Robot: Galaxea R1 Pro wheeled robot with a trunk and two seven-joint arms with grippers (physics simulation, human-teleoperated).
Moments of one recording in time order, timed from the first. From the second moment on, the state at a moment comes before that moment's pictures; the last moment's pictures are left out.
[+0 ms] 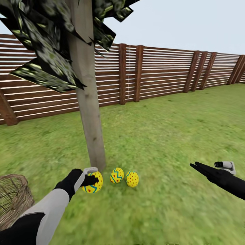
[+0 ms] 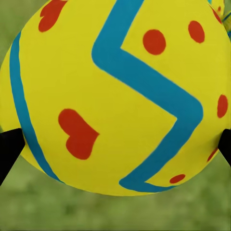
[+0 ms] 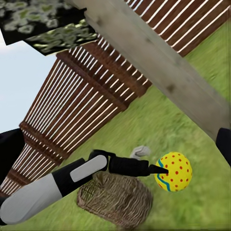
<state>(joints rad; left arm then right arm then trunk) -0.87 -0.04 0.13 -0.38 0.02 0.64 -0.01 -0.24 -0.36 -0.49 -1.58 -0.74 1.04 1.10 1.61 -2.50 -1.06</state>
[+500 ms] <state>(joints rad) -0.87 -0.04 0.12 -0.38 0.01 0.58 -0.01 -0.24 -0.36 -0.49 -1.58 -0.74 1.04 1.10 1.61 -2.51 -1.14</state>
